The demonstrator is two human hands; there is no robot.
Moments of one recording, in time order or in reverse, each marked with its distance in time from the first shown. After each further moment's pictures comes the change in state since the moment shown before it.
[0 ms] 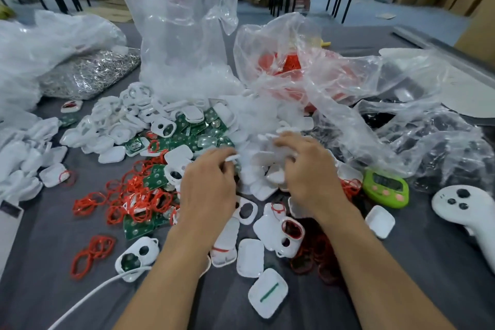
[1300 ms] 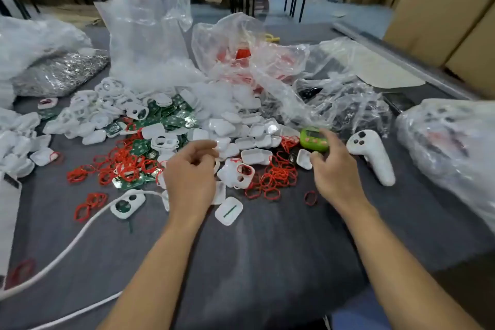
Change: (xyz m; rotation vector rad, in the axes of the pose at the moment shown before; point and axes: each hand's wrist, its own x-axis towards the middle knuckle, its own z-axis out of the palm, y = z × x) left_hand -0.092 0.038 -0.025 -0.512 0.000 -0.172; right_hand -0.126 0.067 -0.087 0.107 0.217 0.294
